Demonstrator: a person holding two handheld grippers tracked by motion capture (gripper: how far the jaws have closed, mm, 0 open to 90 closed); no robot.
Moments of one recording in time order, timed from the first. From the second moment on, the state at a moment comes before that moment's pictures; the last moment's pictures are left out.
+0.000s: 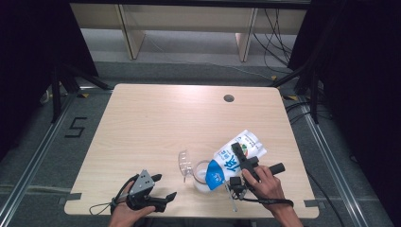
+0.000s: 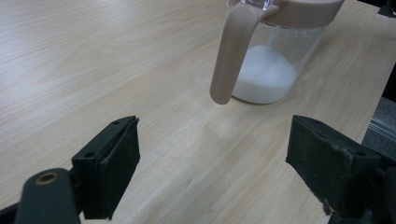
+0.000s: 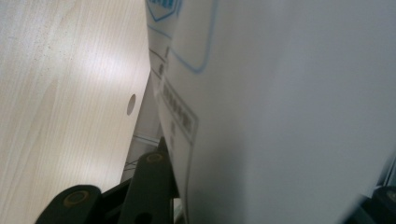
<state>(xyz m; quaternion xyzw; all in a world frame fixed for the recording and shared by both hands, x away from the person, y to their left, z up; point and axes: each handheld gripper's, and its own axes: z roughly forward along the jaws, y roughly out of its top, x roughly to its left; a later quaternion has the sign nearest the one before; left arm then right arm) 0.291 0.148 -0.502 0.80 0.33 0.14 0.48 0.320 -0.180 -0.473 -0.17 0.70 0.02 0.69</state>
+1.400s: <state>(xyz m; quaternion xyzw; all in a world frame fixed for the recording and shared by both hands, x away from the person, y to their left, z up) 0.291 0.148 -0.502 0.80 0.33 0.14 0.48 0.321 -0.178 -0.471 -0.18 0.69 0.02 0.70</state>
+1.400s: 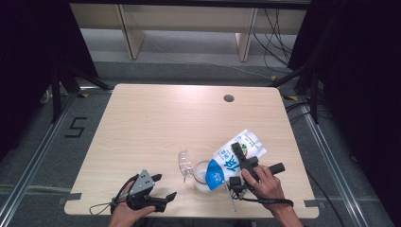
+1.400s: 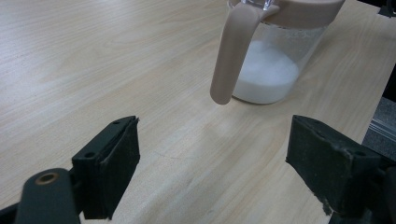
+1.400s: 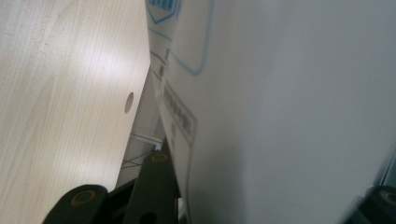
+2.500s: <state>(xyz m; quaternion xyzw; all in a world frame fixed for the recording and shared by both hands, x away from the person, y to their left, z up) 0.291 0.148 -0.502 0.80 0.34 0.14 0.48 0.320 -0.177 -0.467 -0.19 0.69 0.00 0.70</state>
